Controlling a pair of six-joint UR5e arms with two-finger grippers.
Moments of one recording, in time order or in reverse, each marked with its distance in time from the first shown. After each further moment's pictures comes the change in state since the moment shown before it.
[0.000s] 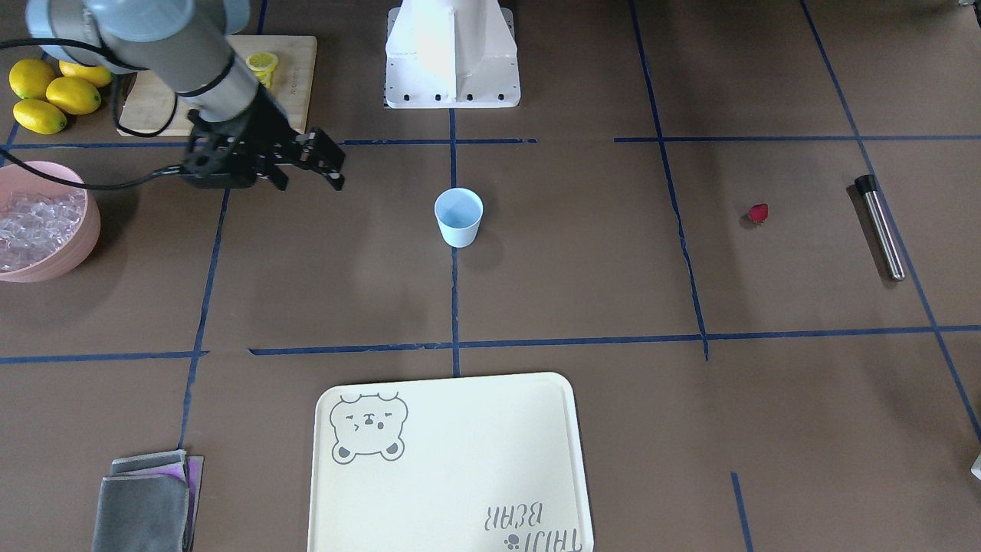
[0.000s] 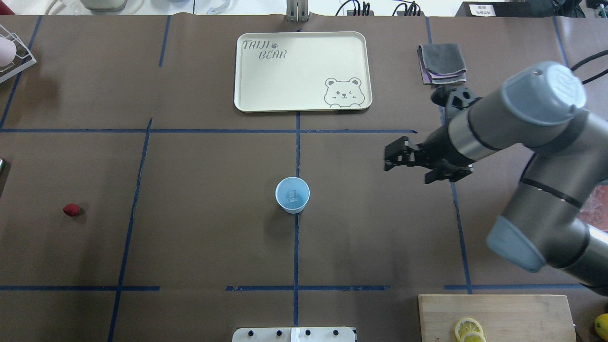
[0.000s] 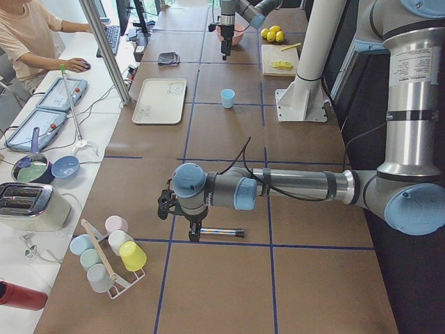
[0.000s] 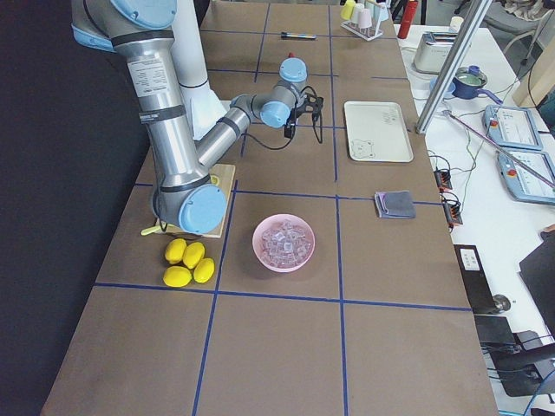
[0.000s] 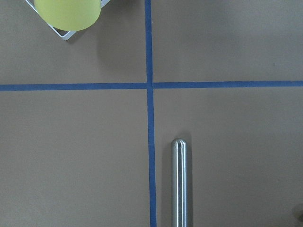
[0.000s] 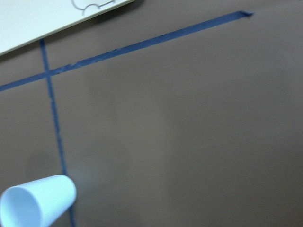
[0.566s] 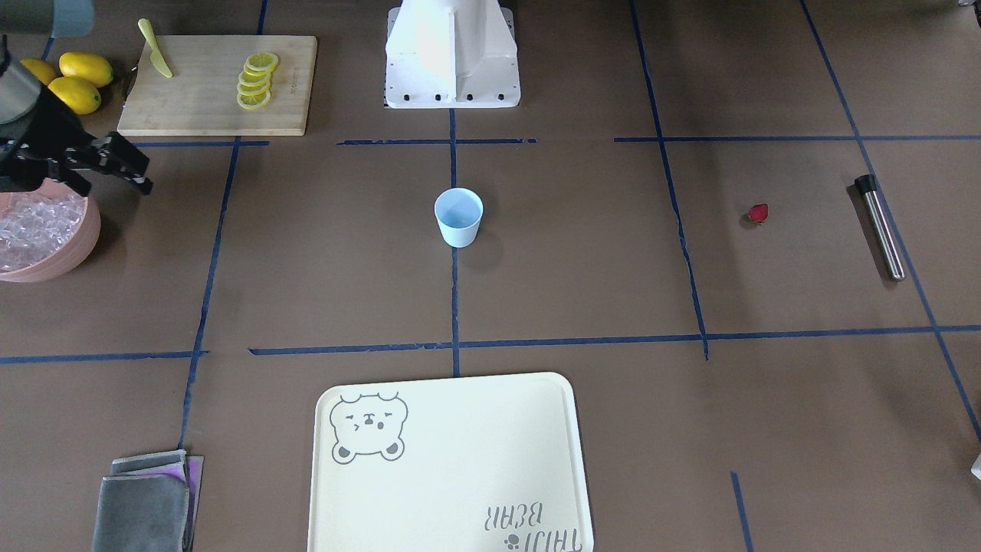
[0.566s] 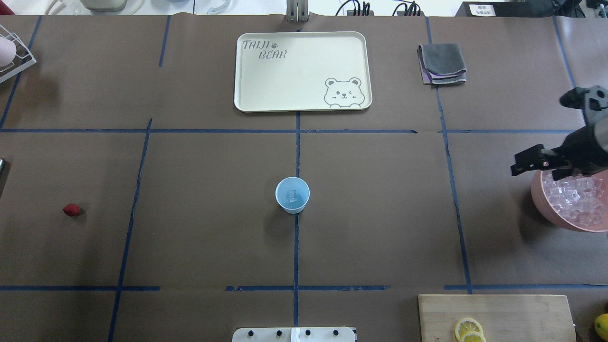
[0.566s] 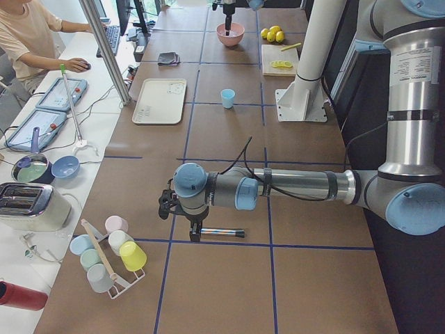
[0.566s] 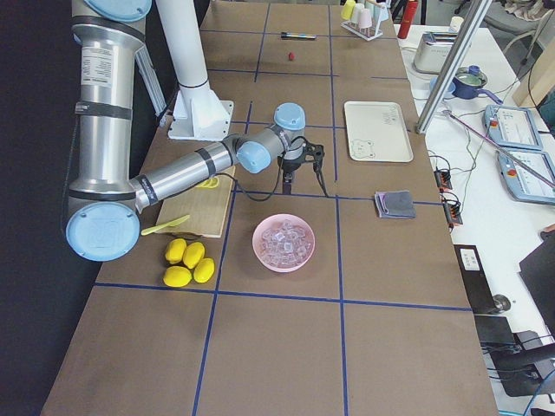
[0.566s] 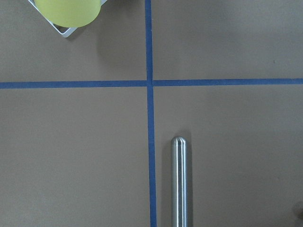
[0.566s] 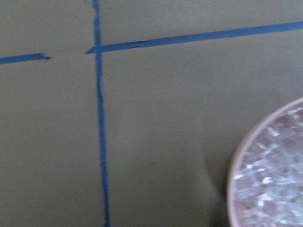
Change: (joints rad) left arm 0.001 0.002 -0.002 0.000 0.000 0.000; right arm 0.268 -0.356 0.030 0.005 0.068 -0.440
